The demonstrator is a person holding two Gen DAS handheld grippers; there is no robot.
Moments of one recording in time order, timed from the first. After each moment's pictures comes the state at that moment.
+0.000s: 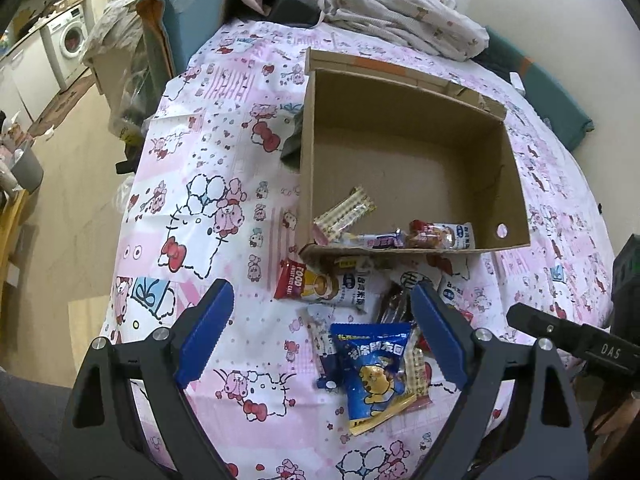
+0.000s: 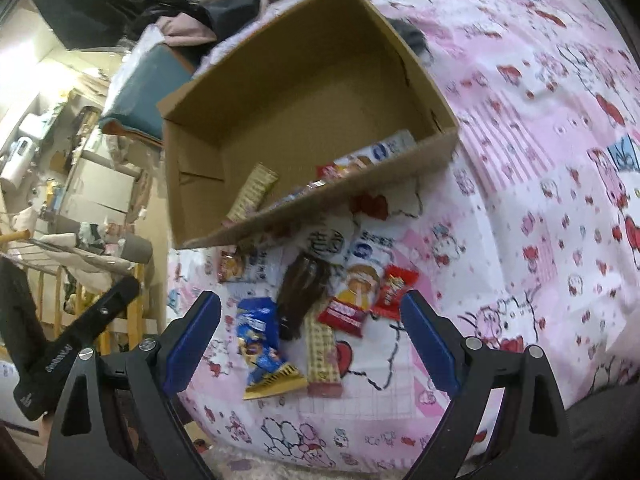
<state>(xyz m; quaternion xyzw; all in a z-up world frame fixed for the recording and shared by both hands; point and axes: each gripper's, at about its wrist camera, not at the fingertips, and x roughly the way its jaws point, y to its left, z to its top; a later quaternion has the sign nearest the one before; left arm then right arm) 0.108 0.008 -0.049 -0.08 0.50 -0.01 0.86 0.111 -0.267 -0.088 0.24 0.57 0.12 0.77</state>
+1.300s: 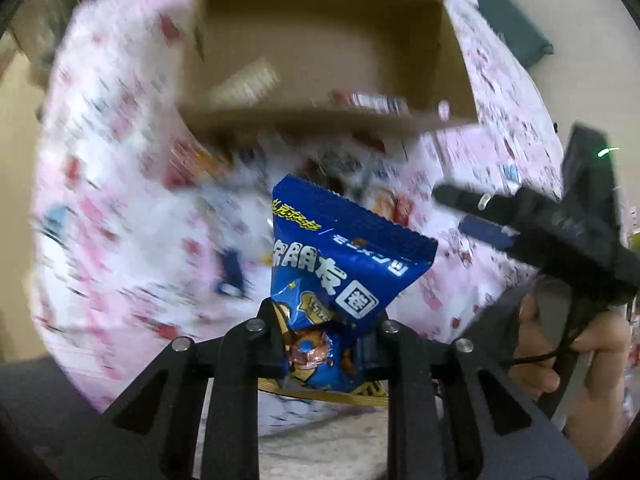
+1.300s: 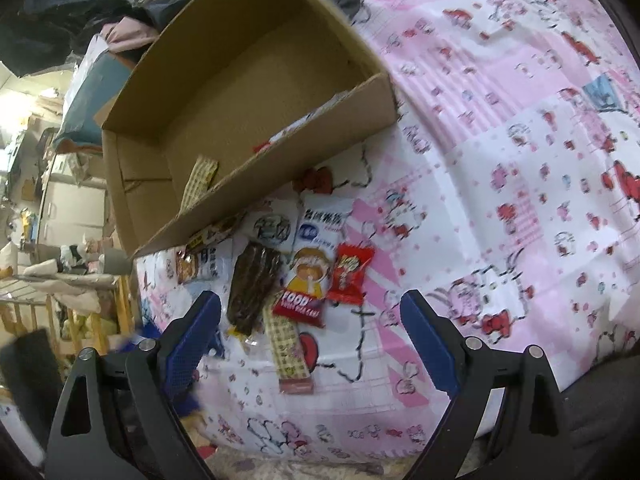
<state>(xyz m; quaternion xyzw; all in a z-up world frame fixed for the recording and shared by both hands) 0.085 -0.043 -0.080 -0.08 0.62 -0.14 0.77 0.118 -0.275 -0.120 0.26 0.62 0.09 0.73</state>
